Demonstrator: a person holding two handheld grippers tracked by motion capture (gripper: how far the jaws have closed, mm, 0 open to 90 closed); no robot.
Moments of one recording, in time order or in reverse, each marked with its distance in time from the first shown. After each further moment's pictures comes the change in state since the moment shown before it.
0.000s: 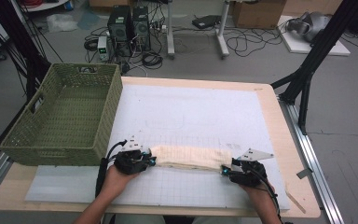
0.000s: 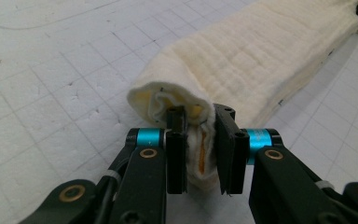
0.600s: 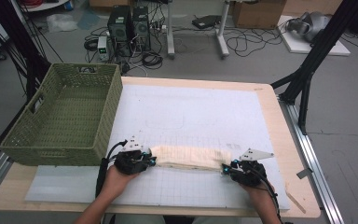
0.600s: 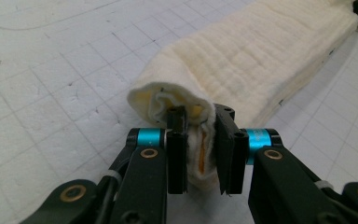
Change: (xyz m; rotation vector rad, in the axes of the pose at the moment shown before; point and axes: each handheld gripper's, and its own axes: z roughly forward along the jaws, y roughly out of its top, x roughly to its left) left arm -0.001 0.000 0.000 0.002 0.003 0.005; right arm 0.000 0.000 0.001 -0.003 0.044 0.011
